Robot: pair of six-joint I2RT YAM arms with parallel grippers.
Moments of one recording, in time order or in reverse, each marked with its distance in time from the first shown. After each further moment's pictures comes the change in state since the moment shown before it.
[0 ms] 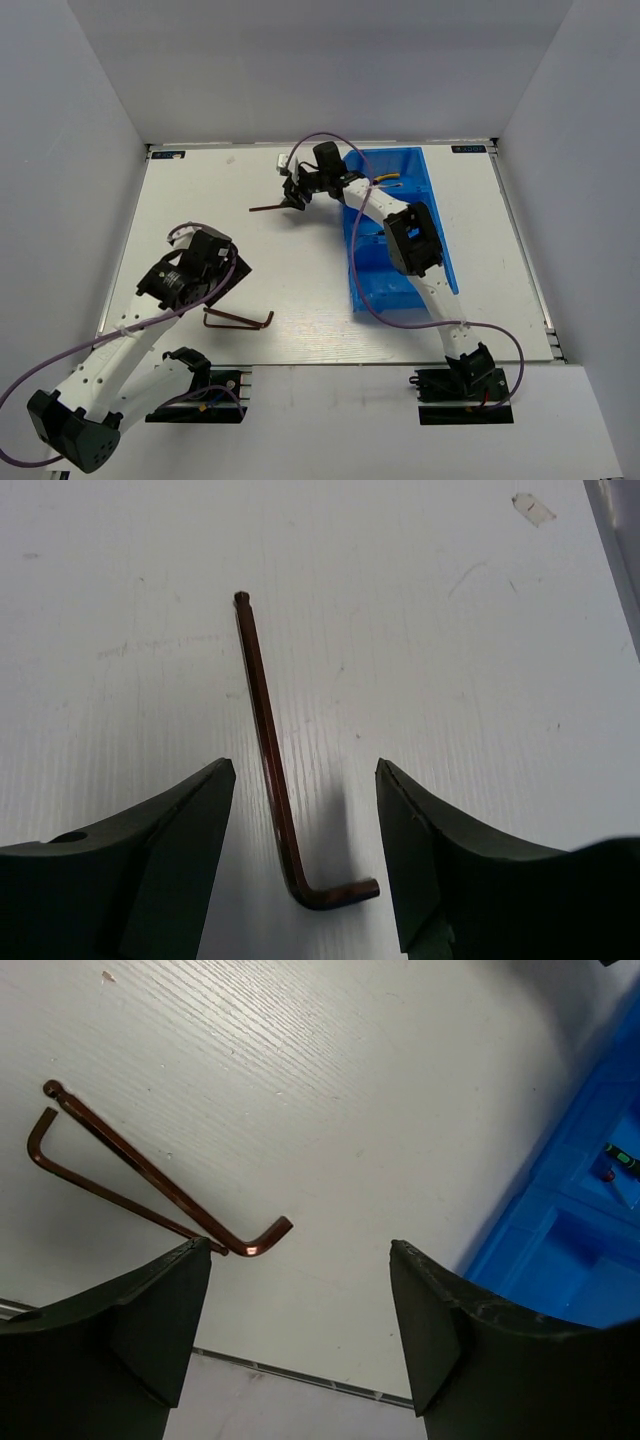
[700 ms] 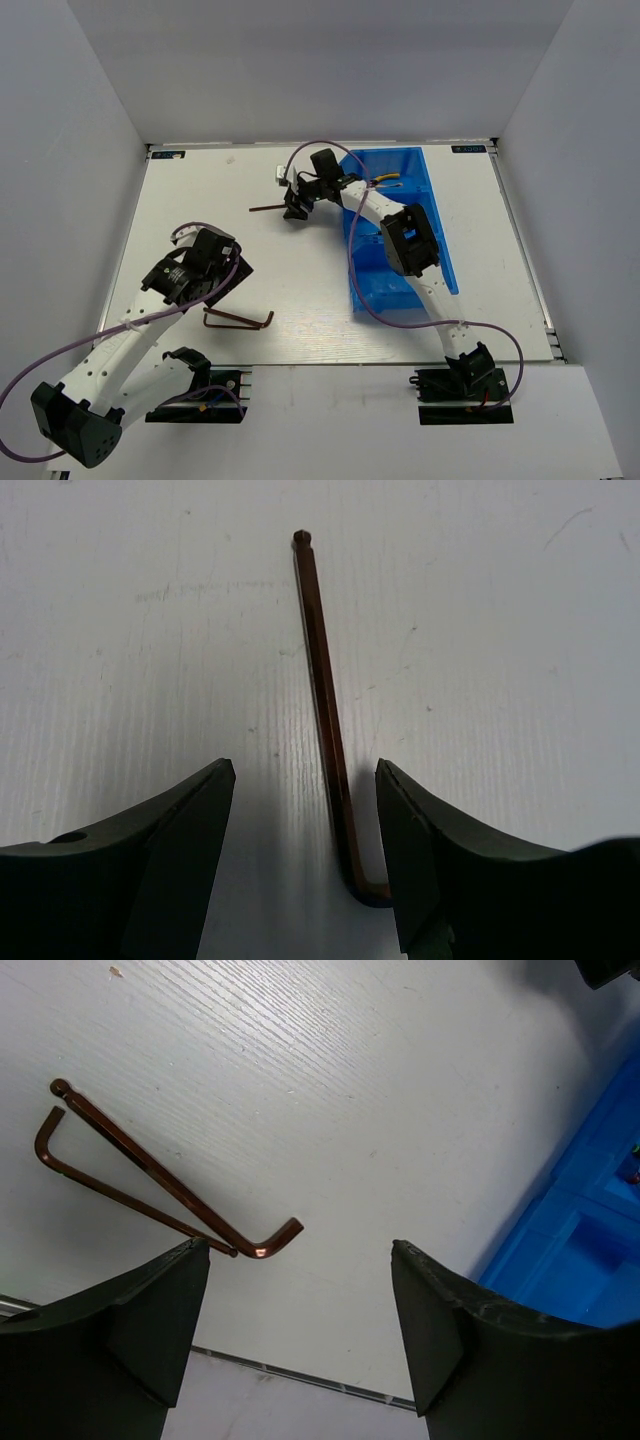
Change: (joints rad) left arm 0.000 0.034 -0.009 0.003 0.000 0.009; right arm 0.015 0.036 0.028 -0.122 -0.031 -0.074
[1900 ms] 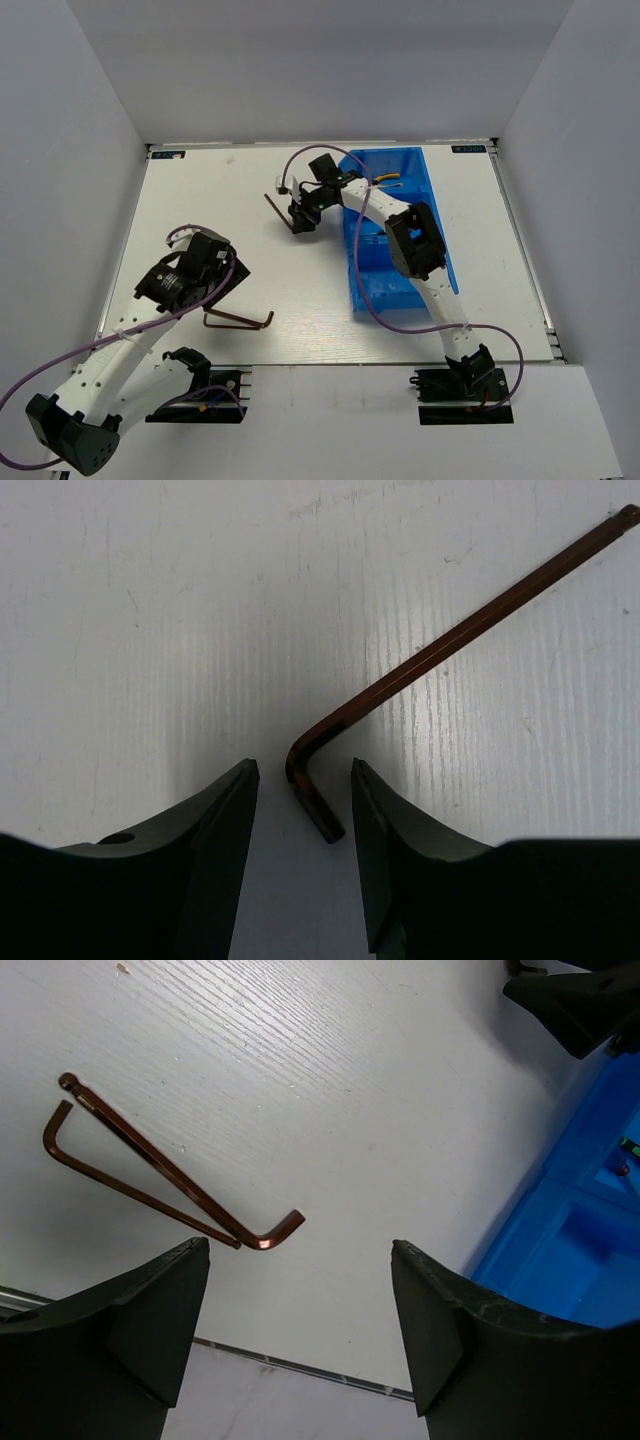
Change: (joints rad) left arm 0.000 -0.052 0.000 -0.029 0.003 0.001; right arm 0.026 -0.117 -0.105 -0.319 0.038 -0.007
